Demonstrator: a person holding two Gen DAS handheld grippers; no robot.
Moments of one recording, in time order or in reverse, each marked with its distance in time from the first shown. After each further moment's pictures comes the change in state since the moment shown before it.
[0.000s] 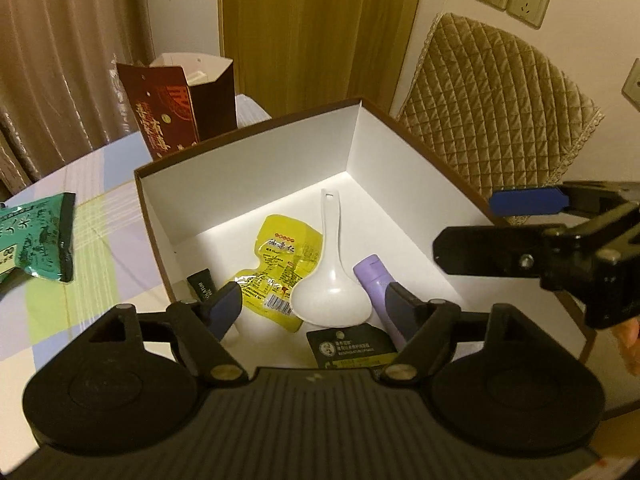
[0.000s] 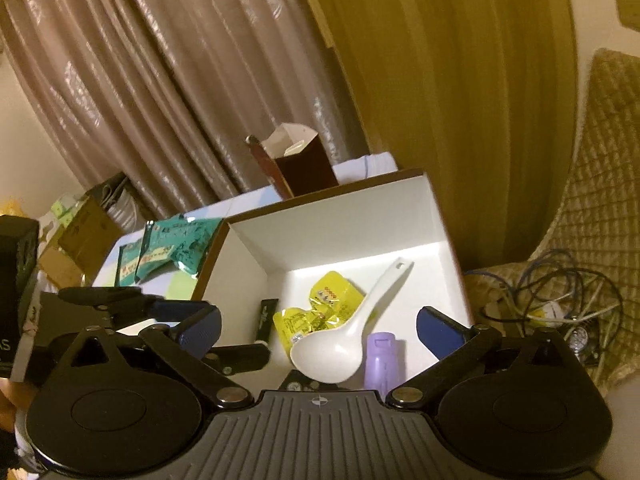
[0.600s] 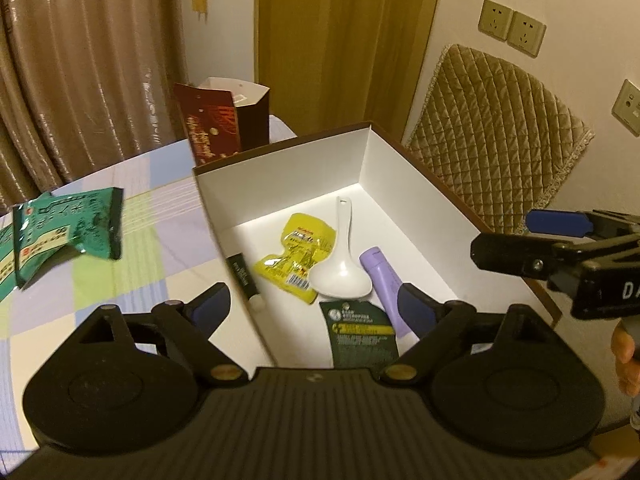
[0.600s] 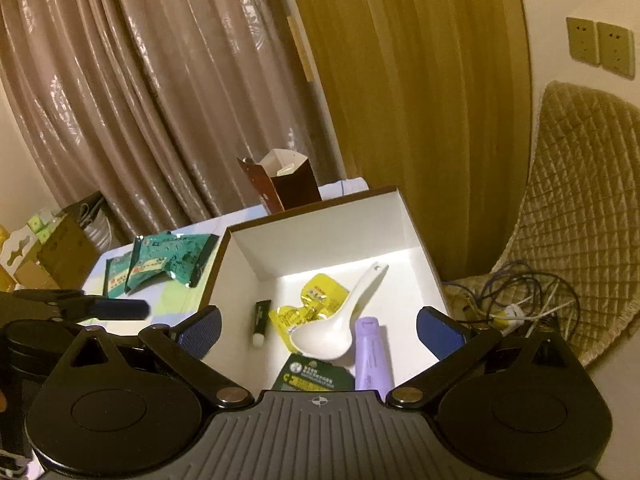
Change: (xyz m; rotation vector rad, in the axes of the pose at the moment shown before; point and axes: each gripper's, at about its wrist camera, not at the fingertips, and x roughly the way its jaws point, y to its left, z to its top) left arm -0.079 0.001 -0.029 -0.042 -0.068 0.052; right arm -0.054 0.040 -0.035 -0.015 -0.096 -0.115
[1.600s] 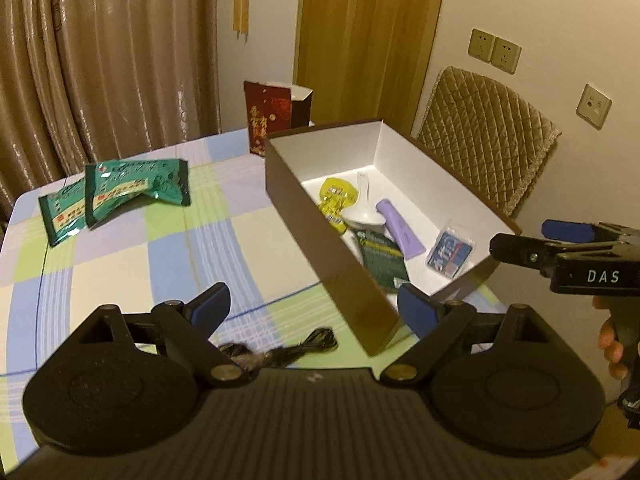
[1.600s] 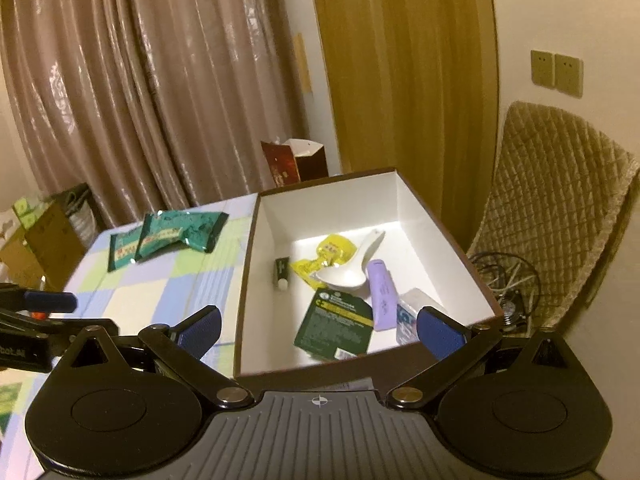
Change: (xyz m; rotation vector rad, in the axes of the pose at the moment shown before) left arm -0.140 0.041 -0.112 -0.032 -0.079 0.017; right arm -0.081 0.089 -0.092 -0.043 -0.070 -0.130
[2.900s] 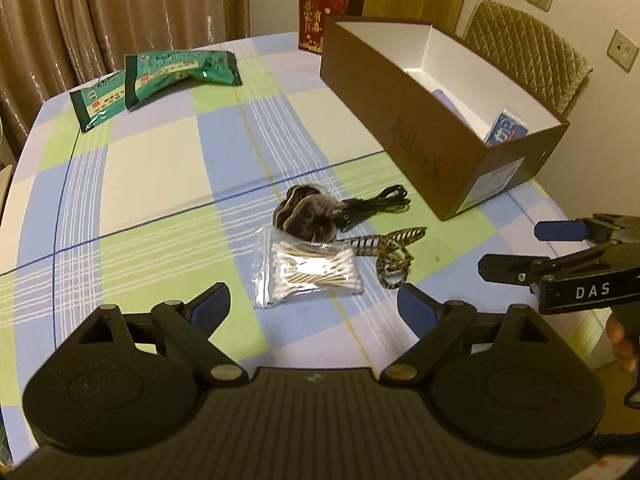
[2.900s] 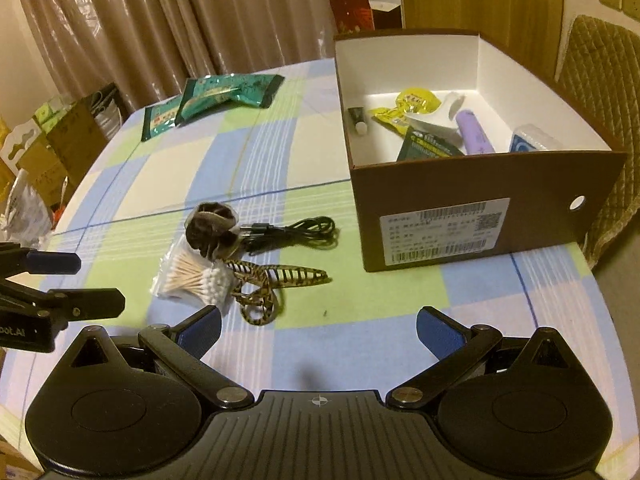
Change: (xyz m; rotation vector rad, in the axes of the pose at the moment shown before) left arm 0.008 0.066 -0.108 -0.038 0.179 0.044; right arm 0.052 0.072 -0.106 -0.049 0.294 0.083
